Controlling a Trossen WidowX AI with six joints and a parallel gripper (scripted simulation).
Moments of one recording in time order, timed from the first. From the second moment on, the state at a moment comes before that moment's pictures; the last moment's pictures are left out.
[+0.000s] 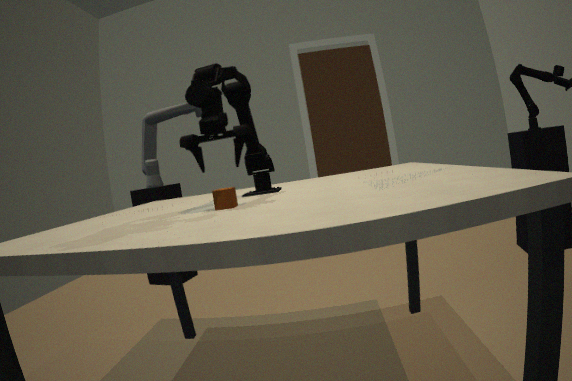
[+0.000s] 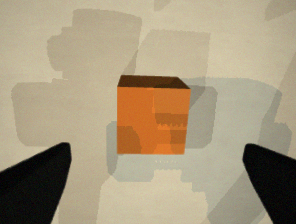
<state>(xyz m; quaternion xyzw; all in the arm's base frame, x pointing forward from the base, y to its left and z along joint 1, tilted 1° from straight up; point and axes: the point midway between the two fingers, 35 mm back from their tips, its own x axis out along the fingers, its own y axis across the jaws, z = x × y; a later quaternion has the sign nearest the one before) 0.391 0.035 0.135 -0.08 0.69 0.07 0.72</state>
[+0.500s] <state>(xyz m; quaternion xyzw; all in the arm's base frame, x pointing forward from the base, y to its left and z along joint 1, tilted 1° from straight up) 0.390 0.035 0.101 -0.08 0.69 0.07 0.71</state>
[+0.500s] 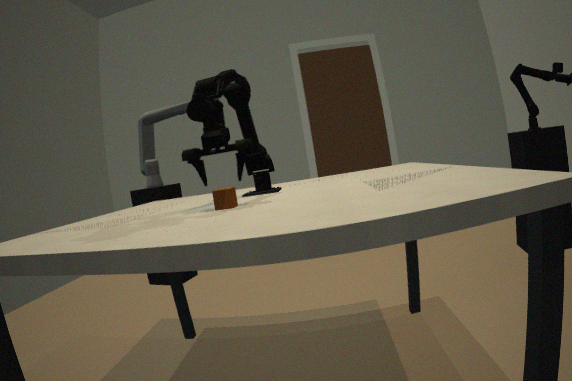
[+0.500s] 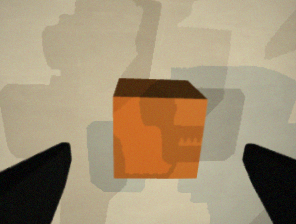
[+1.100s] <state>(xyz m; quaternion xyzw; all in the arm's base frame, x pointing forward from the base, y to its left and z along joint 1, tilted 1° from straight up) 0.391 0.035 0.073 -0.08 0.69 0.07 0.72</state>
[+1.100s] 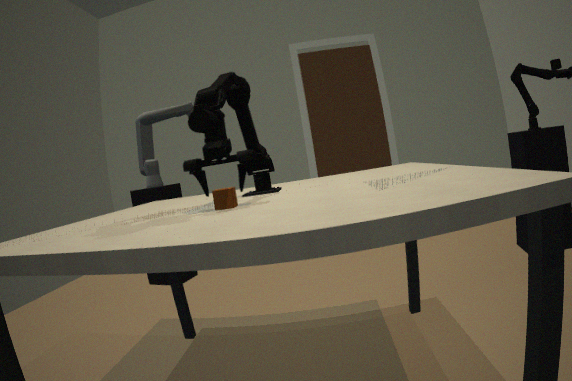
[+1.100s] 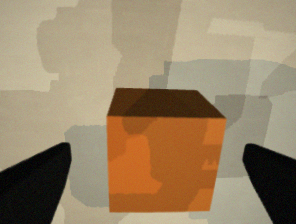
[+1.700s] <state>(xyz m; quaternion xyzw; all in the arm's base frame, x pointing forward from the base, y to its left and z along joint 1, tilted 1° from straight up) 0.390 0.034 0.066 -0.08 0.69 0.07 0.71</state>
